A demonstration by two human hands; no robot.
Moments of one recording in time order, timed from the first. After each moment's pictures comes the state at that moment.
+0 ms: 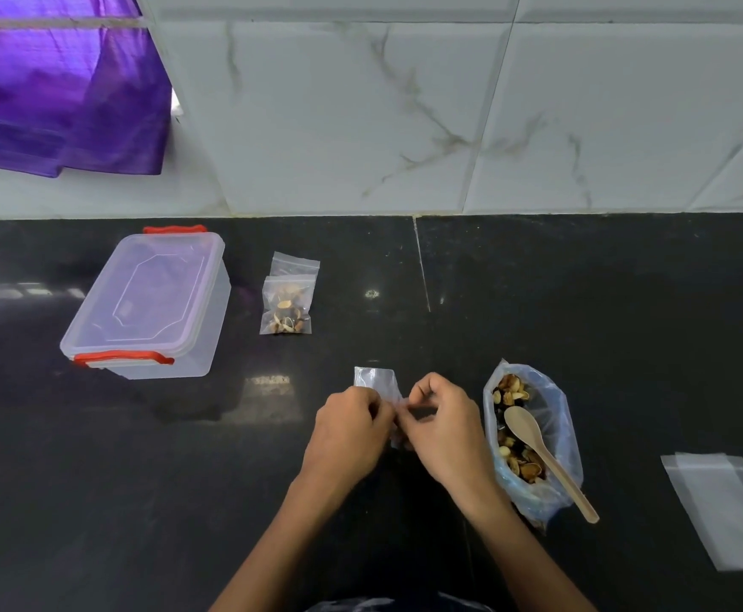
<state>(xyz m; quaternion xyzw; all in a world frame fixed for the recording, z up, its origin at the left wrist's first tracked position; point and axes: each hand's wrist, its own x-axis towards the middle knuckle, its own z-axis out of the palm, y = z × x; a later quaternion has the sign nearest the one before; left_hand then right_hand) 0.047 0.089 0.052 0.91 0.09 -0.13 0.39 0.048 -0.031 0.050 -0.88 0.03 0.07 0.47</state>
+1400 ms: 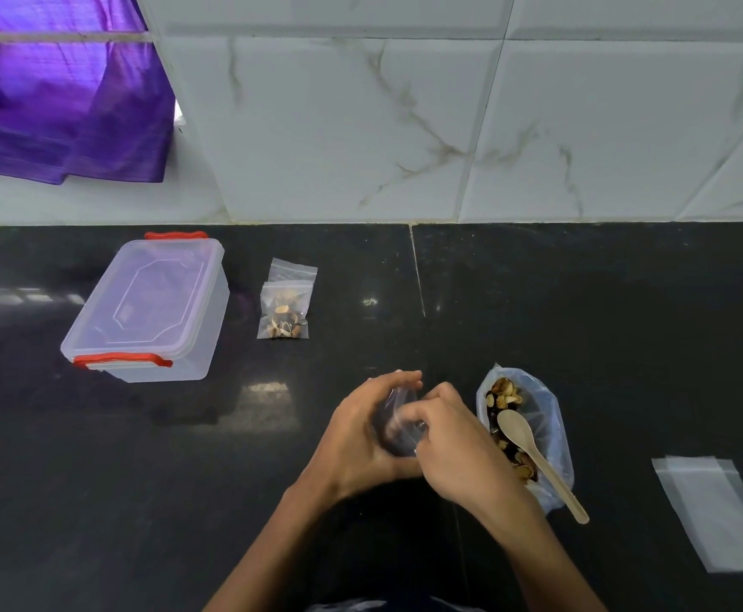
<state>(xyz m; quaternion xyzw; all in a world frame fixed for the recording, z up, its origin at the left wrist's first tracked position) 0.044 0.092 0.021 0.81 -0.17 0.05 0.55 0.036 -0.041 0.102 -0.93 -0.07 0.22 0.28</state>
